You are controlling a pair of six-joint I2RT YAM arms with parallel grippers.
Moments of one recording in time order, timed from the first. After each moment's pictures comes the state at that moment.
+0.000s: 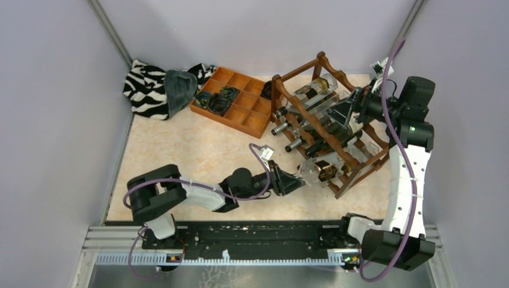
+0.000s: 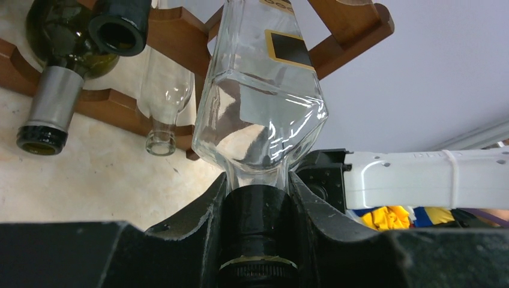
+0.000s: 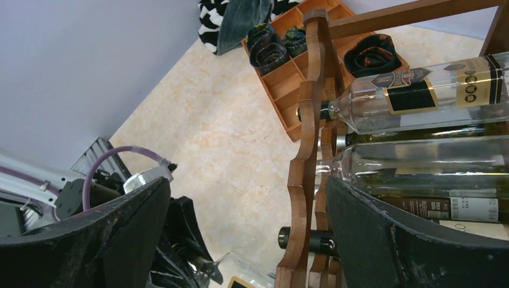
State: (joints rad) left arm -1.18 1.67 0.59 1.17 0.04 -0.87; right arm -0.25 1.11 1.37 -0.65 -1.08 0.05
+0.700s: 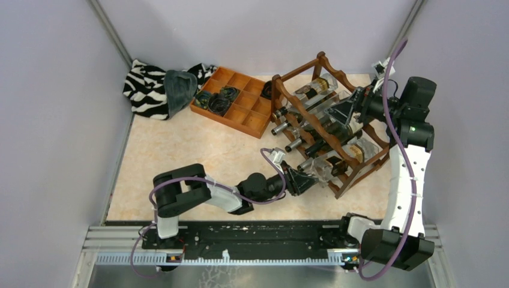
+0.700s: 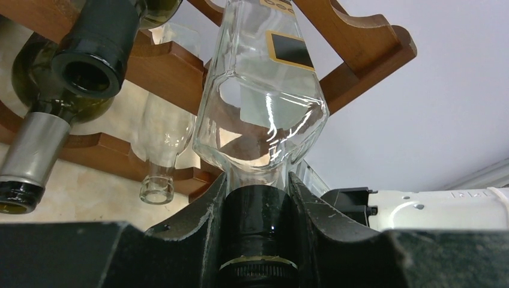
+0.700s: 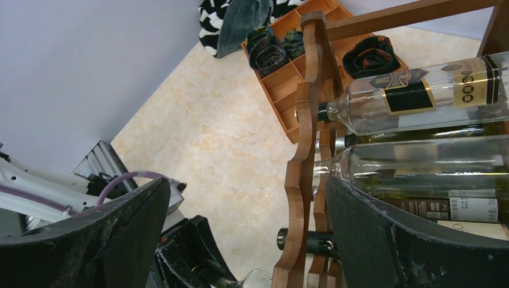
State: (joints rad) left arm -1.26 1.89 0.75 1.30 -0.14 -0.78; right arm -0.27 1.11 1.35 -0.63 -1.10 0.07
